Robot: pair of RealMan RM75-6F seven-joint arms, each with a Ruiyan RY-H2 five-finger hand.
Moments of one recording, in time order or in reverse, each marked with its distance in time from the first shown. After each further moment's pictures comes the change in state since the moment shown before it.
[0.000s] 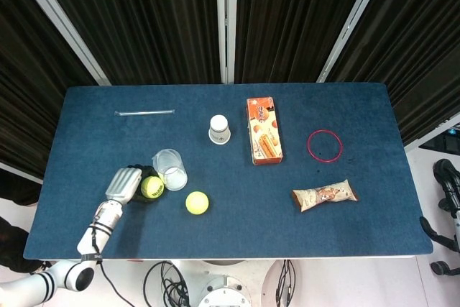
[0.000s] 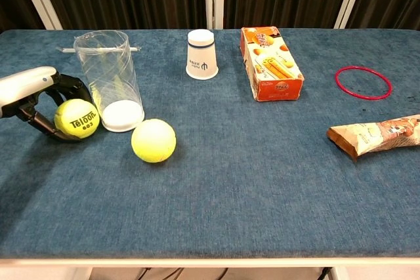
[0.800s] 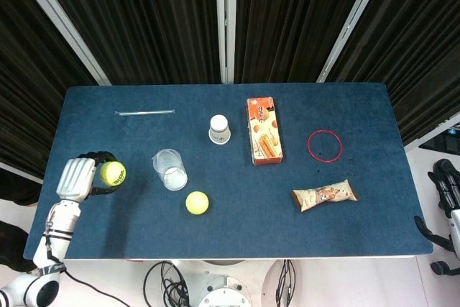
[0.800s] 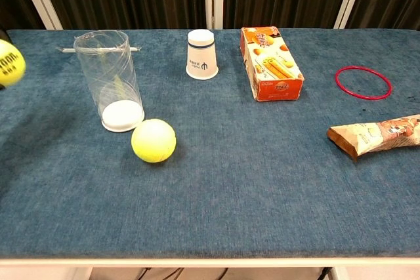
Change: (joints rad) left arm 0.112 0.282 -0.028 -0.260 0.010 0.238 0.054; right arm 0.006 0.011 0.000 -0.039 -0.038 0.017 -0.033
